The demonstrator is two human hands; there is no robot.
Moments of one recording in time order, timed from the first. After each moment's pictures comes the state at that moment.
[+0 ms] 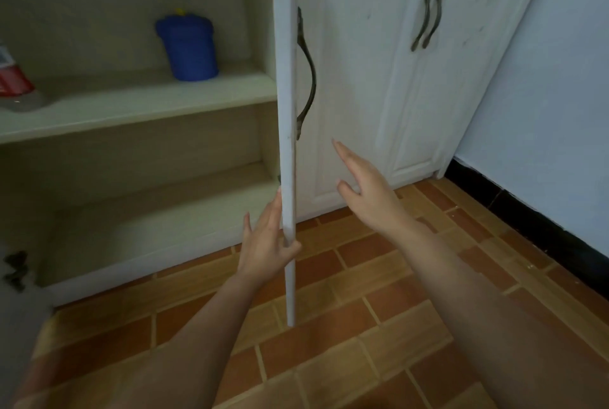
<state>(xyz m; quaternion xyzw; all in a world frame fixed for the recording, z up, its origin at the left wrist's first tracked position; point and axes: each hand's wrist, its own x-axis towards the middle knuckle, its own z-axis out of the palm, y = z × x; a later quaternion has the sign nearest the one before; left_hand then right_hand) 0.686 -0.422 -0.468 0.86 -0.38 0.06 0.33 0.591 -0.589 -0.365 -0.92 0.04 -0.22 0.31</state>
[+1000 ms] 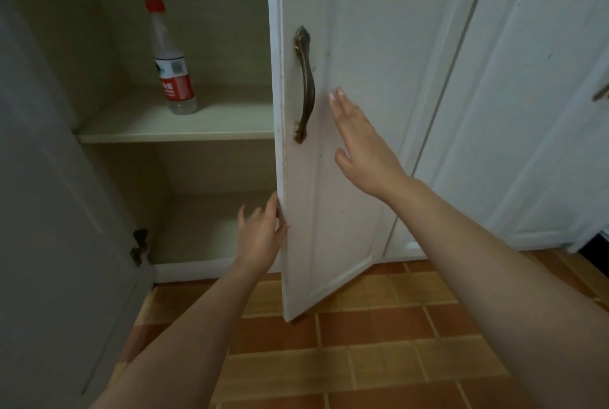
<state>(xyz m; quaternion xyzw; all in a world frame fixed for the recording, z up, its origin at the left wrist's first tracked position) 0.826 -0.282 -0.440 0.94 -0.17 0.15 0.26 0.810 -0.469 -0.310 -0.95 -0.15 -0.26 0.13</state>
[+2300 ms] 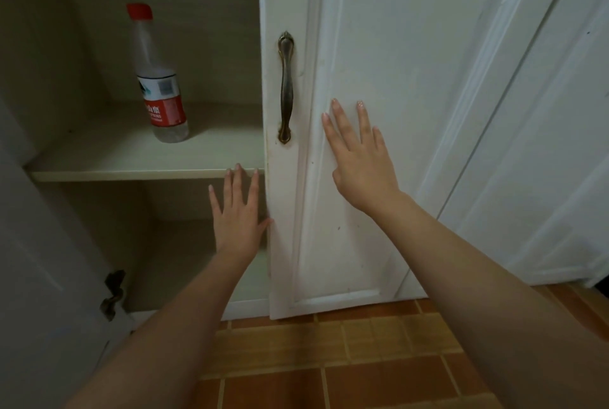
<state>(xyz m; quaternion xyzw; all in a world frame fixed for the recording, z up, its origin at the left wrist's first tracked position) 0.976 -0.262 -0.421 0.97 -0.12 0.20 0.05 0.931 -0.453 -0.317 -0.96 -0.03 -0.26 -0.07</state>
